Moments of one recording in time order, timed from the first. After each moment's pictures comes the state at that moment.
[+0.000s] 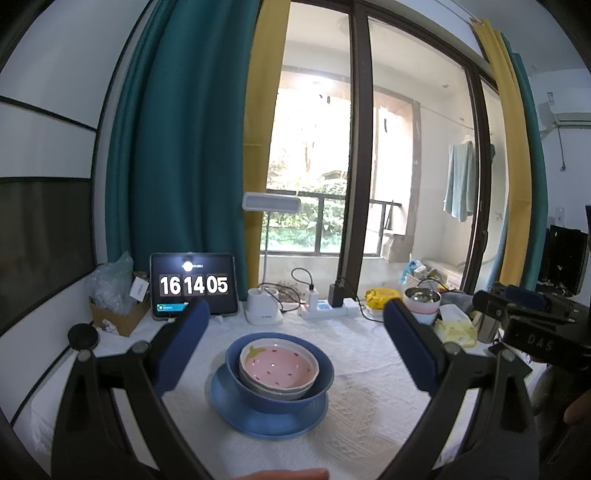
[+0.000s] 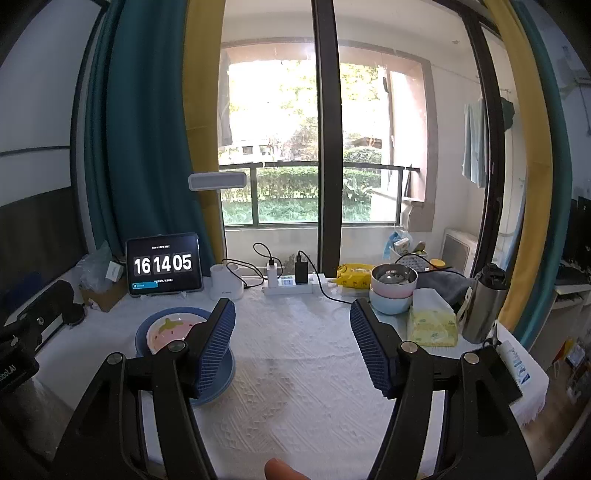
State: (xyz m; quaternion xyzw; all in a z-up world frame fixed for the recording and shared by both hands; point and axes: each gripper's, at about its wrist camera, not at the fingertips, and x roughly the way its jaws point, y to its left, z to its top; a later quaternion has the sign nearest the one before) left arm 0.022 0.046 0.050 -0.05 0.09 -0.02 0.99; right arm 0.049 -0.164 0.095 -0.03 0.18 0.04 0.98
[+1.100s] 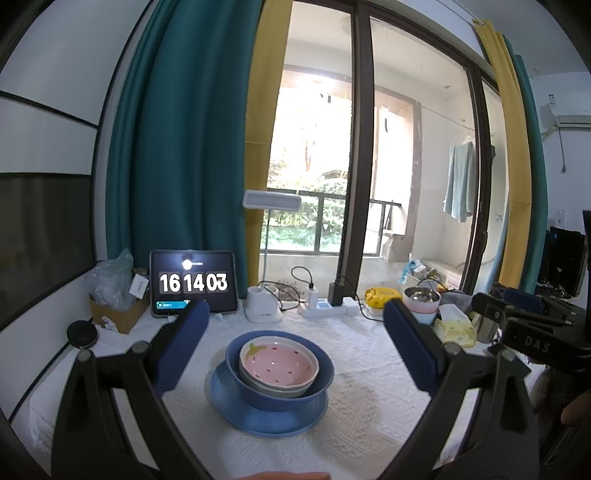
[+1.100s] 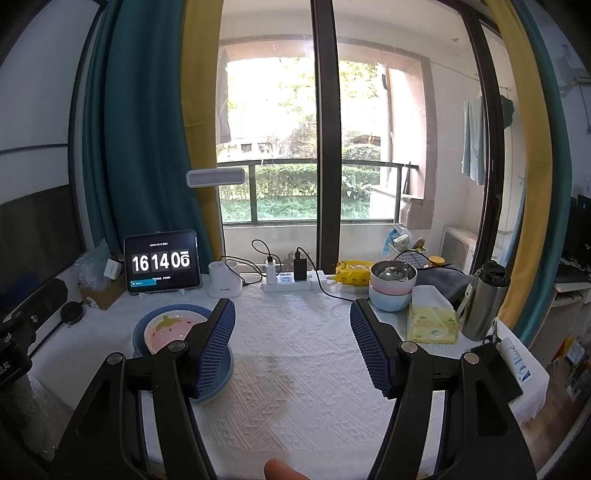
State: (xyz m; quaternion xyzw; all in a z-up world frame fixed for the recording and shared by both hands) left arm 0.023 0.047 0.050 -0.05 0.09 -0.02 0.99; right arm 0.050 -0.165 0.092 -0.03 0.19 0.04 0.98
